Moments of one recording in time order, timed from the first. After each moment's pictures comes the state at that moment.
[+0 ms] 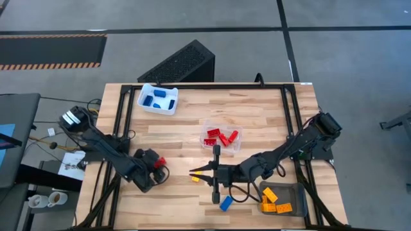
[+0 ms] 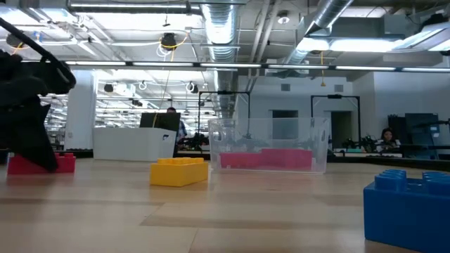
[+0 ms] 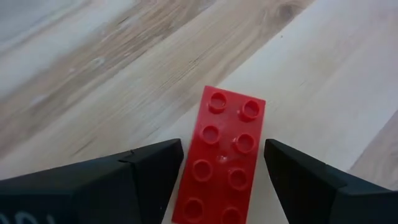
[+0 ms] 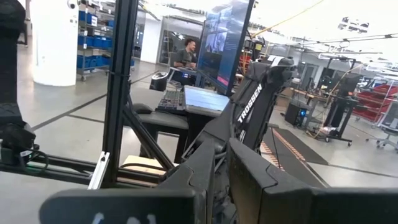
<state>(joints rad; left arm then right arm) -0.73 1.49 0.52 -0.50 -0.56 -1.57 0.49 1.73 1.29 0.59 0.50 -0.25</state>
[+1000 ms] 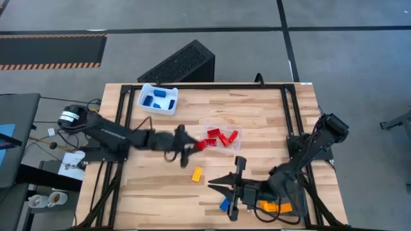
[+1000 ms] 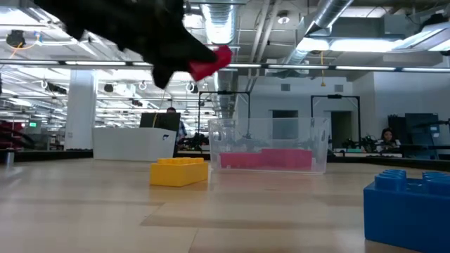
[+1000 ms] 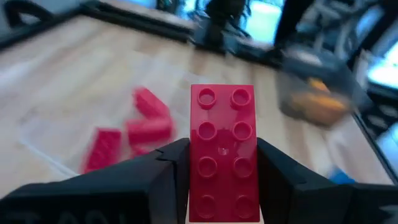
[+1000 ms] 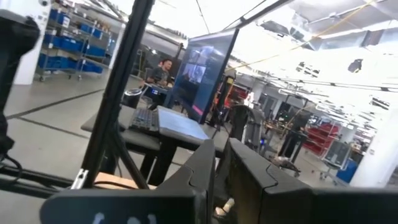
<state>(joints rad) -0.16 1.41 0.64 0.41 -0.22 -0.33 0.71 1.68 1.29 0.73 0.79 -0.57</state>
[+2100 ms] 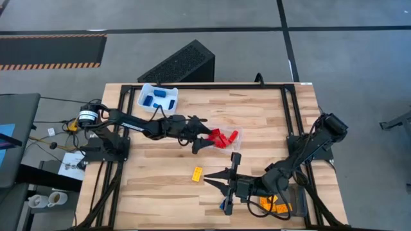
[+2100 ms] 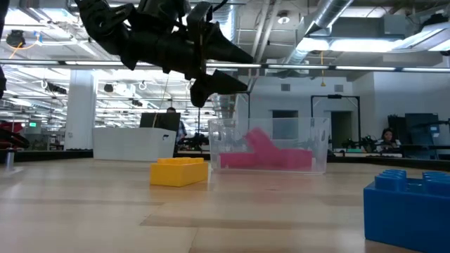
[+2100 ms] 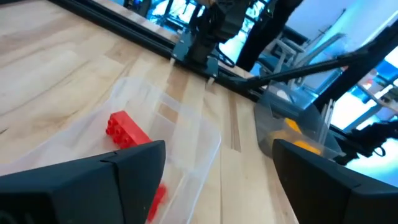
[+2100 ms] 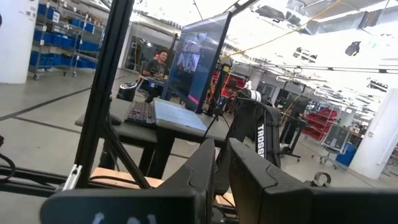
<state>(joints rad) 0.08 1.65 0.76 0.64 0.15 -0.45 0.66 1.68 1.29 0.69 0.78 -0.49</state>
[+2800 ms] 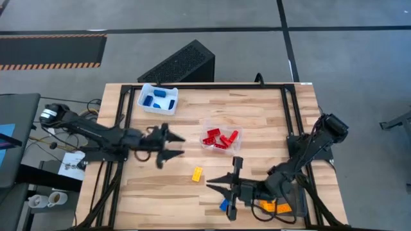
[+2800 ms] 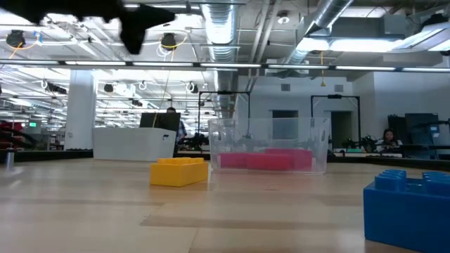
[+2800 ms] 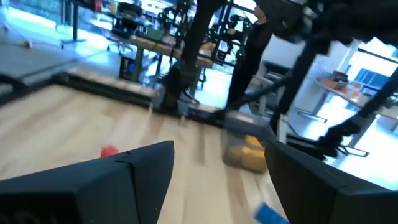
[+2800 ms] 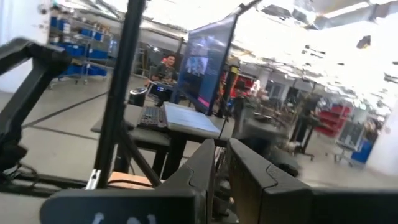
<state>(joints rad) -0.24 1.01 0.44 0.54 -0.22 -0.31 0.69 1.68 1.29 0.69 0.79 -0.45</state>
